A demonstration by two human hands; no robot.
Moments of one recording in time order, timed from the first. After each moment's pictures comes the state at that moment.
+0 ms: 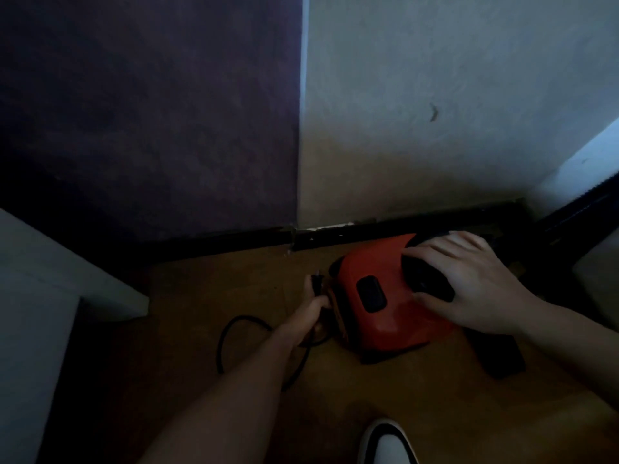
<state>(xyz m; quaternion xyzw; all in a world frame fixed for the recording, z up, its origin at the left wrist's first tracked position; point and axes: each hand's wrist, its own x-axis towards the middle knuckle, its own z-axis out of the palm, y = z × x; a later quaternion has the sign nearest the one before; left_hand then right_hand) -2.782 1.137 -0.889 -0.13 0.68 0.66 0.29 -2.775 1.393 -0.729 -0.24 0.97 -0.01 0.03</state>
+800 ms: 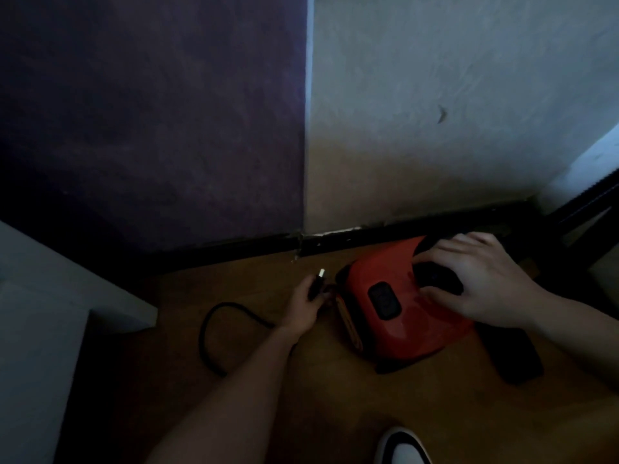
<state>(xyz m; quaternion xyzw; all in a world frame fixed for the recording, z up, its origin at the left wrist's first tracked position) -2.805 1.114 -0.914 -0.10 0.74 0.64 0.19 -2.792 1.391 -0.737 -0.23 0.97 -0.02 0.03</state>
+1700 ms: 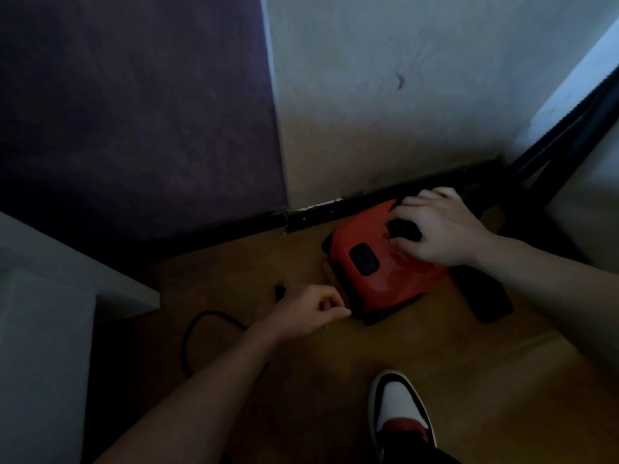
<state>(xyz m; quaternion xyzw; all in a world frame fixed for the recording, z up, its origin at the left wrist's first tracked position) -2.740 1.101 -0.829 0.19 0.83 0.40 0.33 -2.788 1.377 -0.730 -0.18 0.98 0.00 0.04</state>
